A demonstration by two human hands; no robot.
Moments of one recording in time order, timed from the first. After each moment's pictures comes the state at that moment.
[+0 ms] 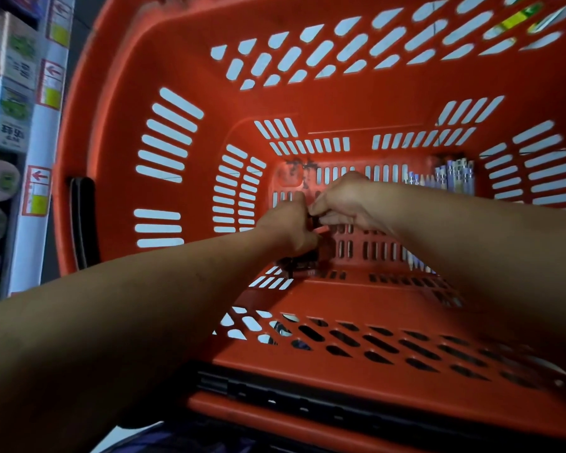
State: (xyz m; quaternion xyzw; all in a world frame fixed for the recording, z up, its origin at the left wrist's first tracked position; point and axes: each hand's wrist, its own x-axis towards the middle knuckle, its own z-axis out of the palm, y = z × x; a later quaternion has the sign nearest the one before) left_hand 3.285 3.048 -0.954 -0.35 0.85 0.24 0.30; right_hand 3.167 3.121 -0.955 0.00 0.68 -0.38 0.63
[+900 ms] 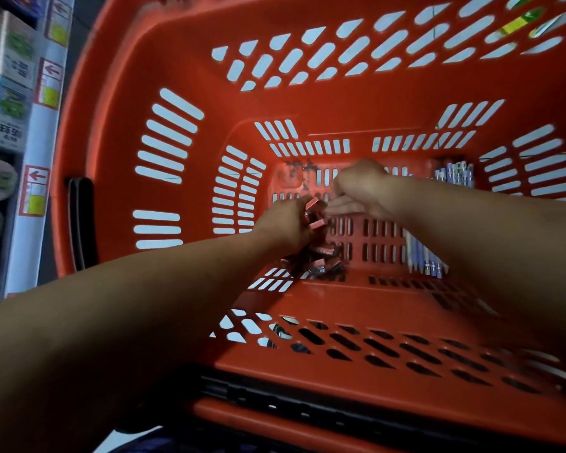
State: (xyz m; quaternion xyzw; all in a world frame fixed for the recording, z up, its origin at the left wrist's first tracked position) left_hand 3.292 3.042 -0.962 -0.33 0.87 0.29 0.23; right_hand 3.146 3.122 -0.951 0.02 0.71 -0.39 0.58
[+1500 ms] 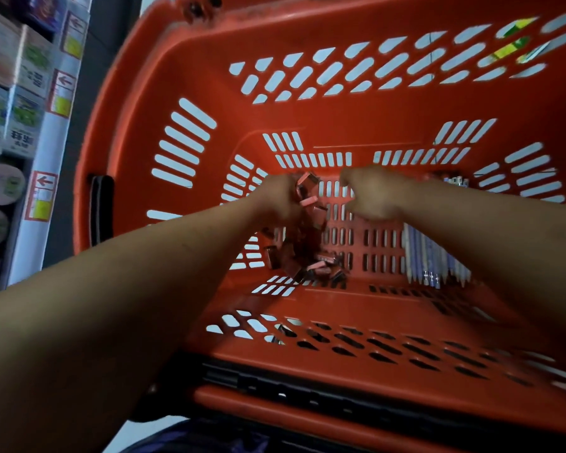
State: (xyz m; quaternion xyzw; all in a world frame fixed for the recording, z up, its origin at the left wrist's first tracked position) left_hand 3.262 3.001 -0.927 -0.31 0.87 0.30 0.24; right_hand 3.123 3.136 -0.929 -0.48 0.79 -0.01 0.39
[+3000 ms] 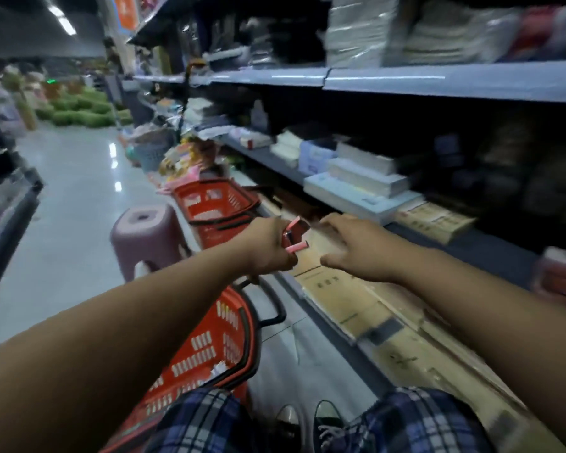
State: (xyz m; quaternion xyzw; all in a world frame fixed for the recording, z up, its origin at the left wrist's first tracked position) left_hand 3.184 3.364 -0.462 0.11 0.97 0.24 -0.01; right_hand 3.184 3.569 -0.450 -0.25 0.96 -0.16 -0.02
